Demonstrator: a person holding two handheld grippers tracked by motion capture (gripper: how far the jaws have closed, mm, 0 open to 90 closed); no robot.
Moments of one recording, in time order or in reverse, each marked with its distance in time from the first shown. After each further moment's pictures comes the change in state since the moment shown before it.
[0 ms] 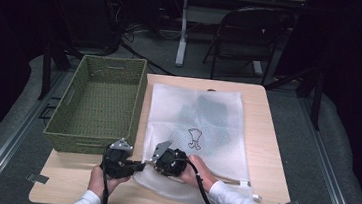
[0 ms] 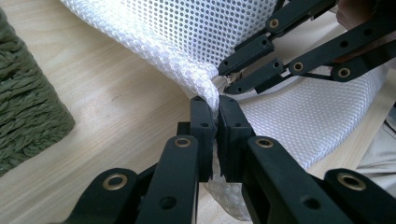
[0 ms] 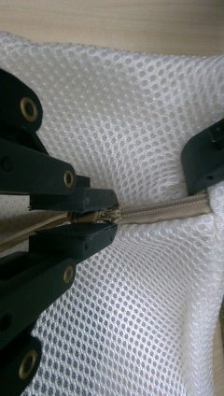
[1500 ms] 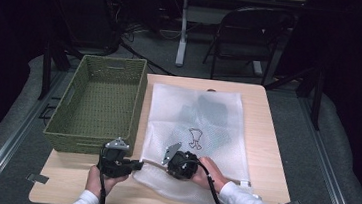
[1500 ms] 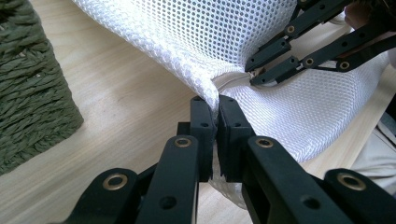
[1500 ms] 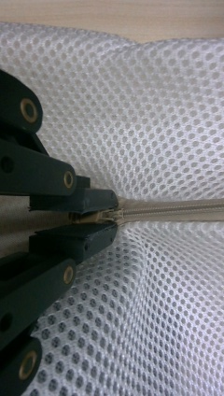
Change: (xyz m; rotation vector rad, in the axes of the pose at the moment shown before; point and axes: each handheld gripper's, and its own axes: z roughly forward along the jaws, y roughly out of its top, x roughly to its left) left arm 0.003 -0.001 -0.008 -0.021 -0.005 -0.022; right arm -0.006 -0.029 -0.012 0.092 0.009 0.002
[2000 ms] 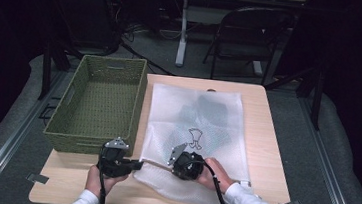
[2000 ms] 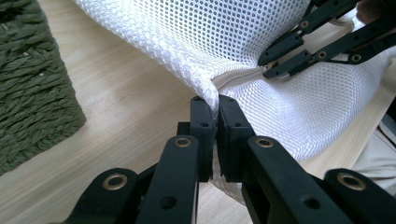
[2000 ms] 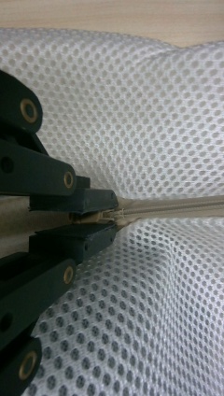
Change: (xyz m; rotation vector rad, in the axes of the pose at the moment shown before) left arm 0.003 0.000 -0.001 0.002 0.001 -0.011; right arm -0.002 -0.013 -0.008 0.024 -0.005 0.011
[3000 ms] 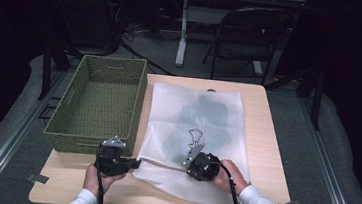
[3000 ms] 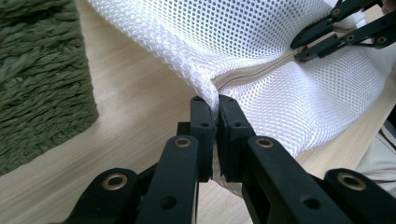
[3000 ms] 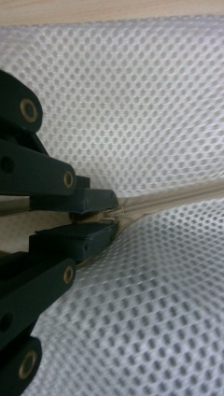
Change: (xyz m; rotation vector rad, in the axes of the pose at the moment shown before) left arm 0.006 0.000 -0.004 -0.004 0.007 -0.019; right arm -0.010 -0.039 -0.022 0.023 -0.018 0.064
